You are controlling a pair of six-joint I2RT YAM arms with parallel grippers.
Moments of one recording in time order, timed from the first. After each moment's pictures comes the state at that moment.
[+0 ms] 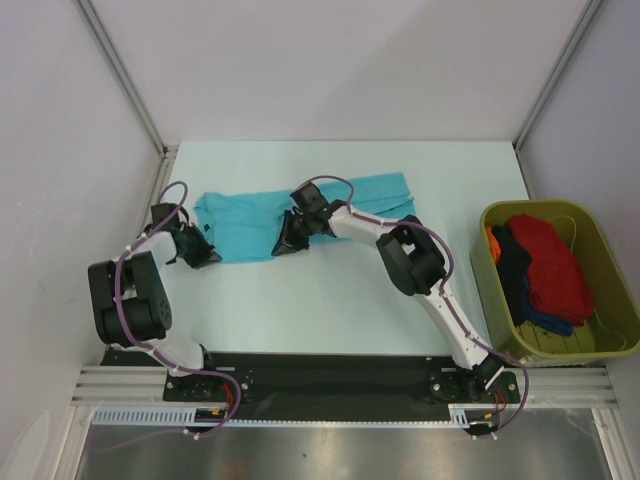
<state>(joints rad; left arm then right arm) 0.26 1.61 0.86 -0.35 0.29 -0.47 0.75 2.48 1.96 -0.33 -0.48 0.89</state>
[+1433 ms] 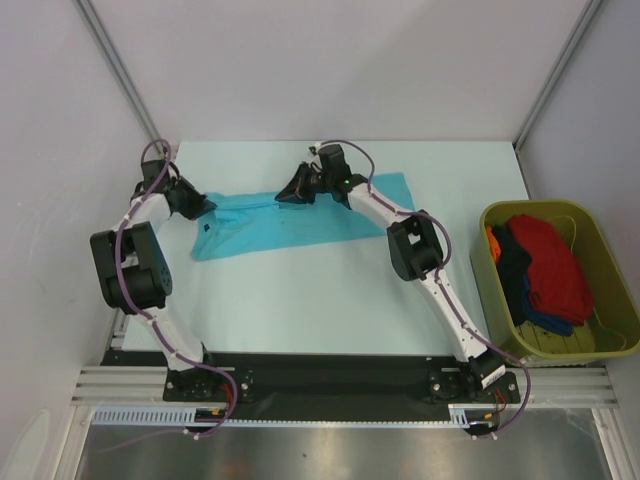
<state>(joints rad) 0.26 1.85 1.29 -0.32 0.34 -0.66 0.56 2.74 2.41 -0.13 -0.69 1.02</state>
